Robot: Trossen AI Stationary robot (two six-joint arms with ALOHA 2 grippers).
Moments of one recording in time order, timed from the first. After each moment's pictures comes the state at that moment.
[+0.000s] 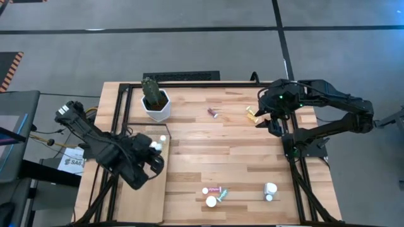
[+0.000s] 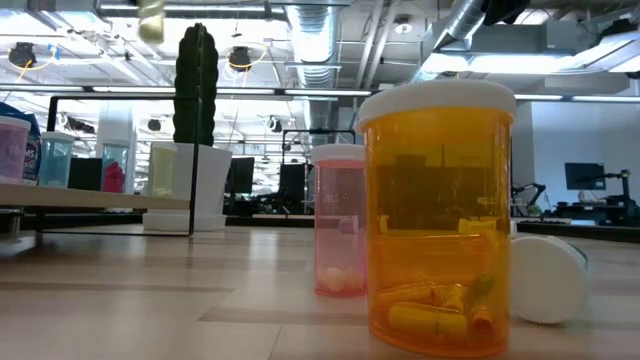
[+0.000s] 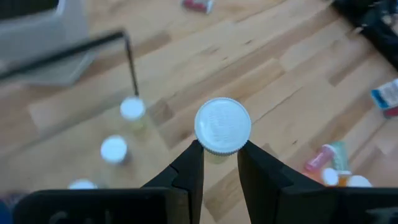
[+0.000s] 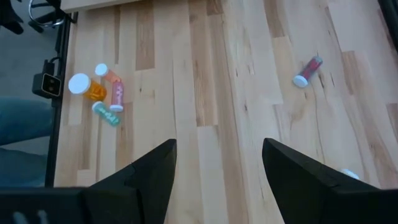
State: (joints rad) left arm -0.68 1.38 1.36 -1.35 -0.70 -1.67; right arm -0.17 1.09 1.42 -1.23 -0.18 0.03
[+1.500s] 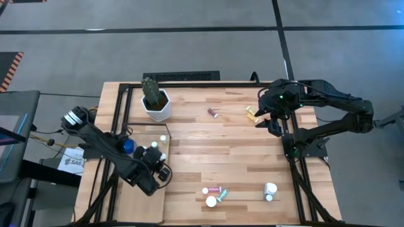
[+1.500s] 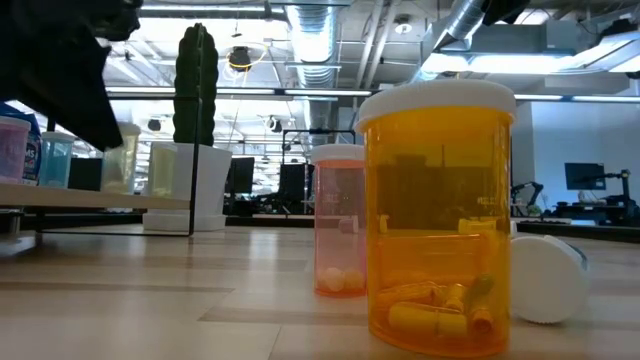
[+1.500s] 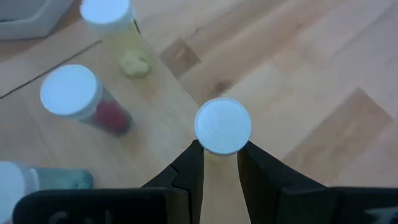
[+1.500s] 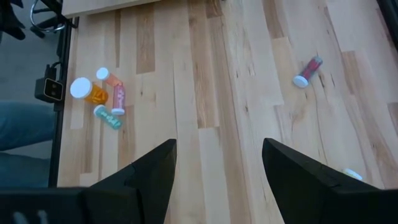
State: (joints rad) left arm -0.70 1.52 0.95 -0.95 -0.65 -1.61; right arm -0.17 1.09 1.42 -1.22 -0.18 0.04
